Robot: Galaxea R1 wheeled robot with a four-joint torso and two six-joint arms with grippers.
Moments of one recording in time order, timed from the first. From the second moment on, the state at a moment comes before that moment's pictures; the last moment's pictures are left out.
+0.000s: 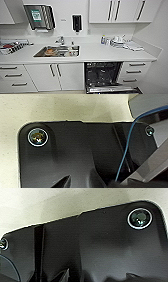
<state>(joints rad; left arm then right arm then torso) 1.49 2.79 -2.32 0.06 -0.11 0.06 -1.49 3.03 -2.72 -0.24 0.08 0.37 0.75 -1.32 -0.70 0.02</state>
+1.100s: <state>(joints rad) 1.51 2.79 -2.34 0.07 -0.10 0.06 -1.54 2.88 -2.43 -0.26 0.11 0.37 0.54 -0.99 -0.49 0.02</state>
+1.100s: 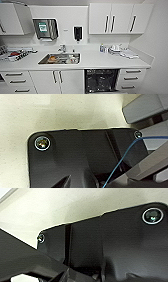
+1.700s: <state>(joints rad) 1.51 2.82 -2.36 0.07 -0.11 0.06 -1.54 2.90 -2.43 -0.27 0.12 0.37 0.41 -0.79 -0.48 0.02</state>
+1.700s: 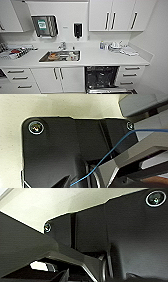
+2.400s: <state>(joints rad) 1.50 2.84 -2.40 0.07 -0.11 0.06 -1.53 2.90 -2.44 -0.27 0.12 0.37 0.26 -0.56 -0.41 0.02</state>
